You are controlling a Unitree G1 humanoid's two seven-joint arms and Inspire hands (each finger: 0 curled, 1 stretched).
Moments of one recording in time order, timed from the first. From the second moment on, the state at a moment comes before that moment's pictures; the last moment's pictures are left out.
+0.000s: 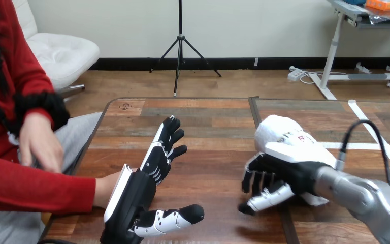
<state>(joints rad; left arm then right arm) 0.00 0.08 -0.09 0.70 -0.11 -1.15 -0.34 -0.44 -0.57 0.36 0.63 -0.48 -0.34 0.38</state>
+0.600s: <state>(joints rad) 0.00 0.08 -0.10 0.70 -0.11 -1.15 -0.34 -0.35 -0.64 0.28 0.56 -0.43 -0.35 0.37</state>
